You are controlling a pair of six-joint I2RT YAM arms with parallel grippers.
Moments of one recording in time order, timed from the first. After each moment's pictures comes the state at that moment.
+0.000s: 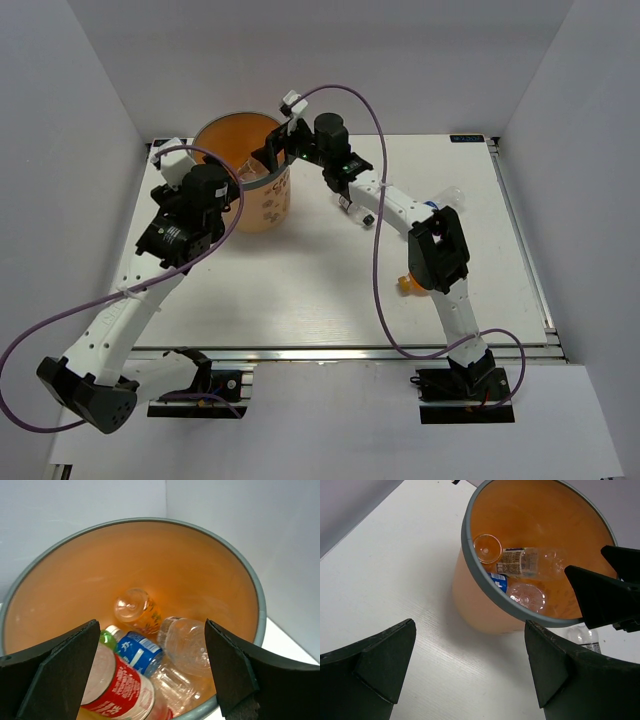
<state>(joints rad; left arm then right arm) -0.49 1.12 1.28 -0.66 -0.81 -0.67 0.69 2.24 2.00 0.27 -0.40 0.03</state>
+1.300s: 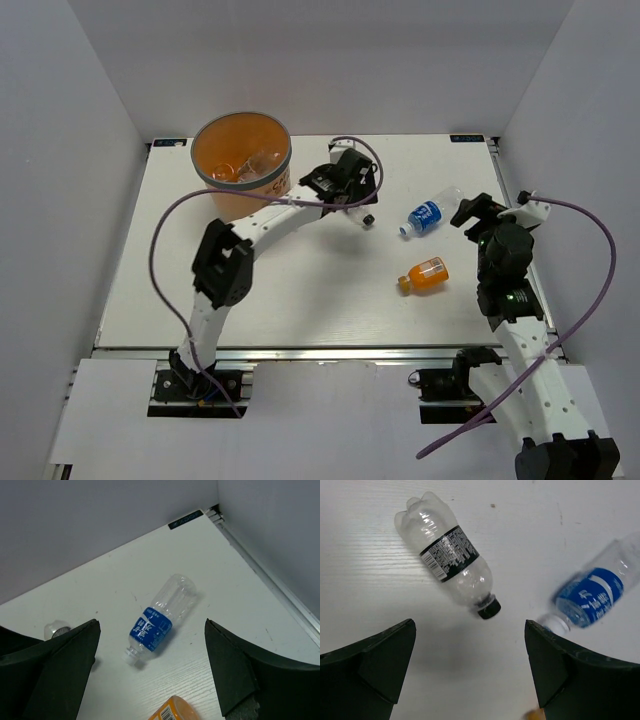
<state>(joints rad) -0.77 2.09 1.86 -0.51 -0.34 -0.67 0.14 0.71 0.61 0.00 0.33 0.36</state>
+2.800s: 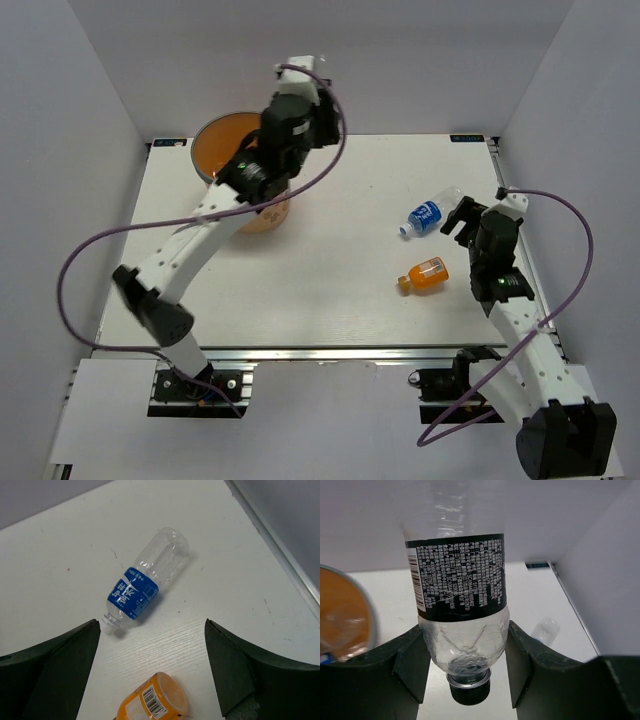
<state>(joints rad) -0.74 1.76 1.99 -0.40 -0.41 -0.31 0.13 0.80 0.59 -0.04 0.30 0.31</state>
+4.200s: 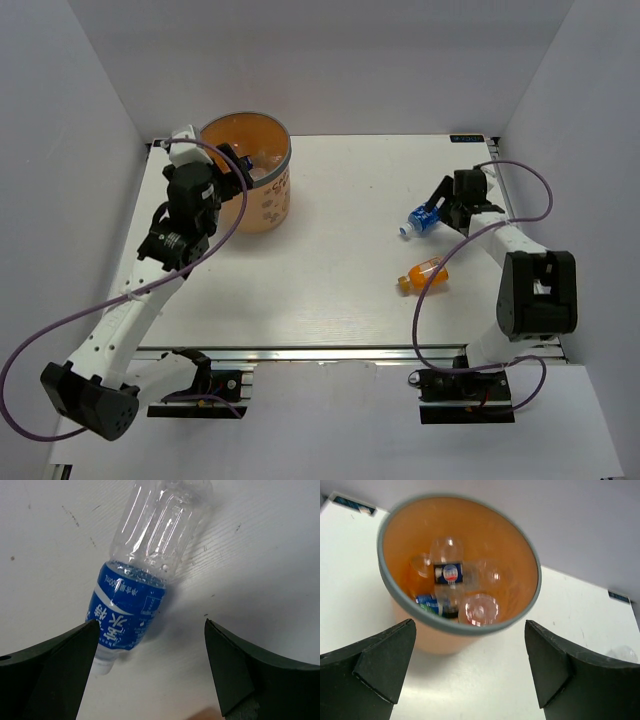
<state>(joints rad) -0.41 1.11 1.19 -0.27 -0.47 -0.42 0.07 1.57 0.99 -0.19 0.17 0.54</state>
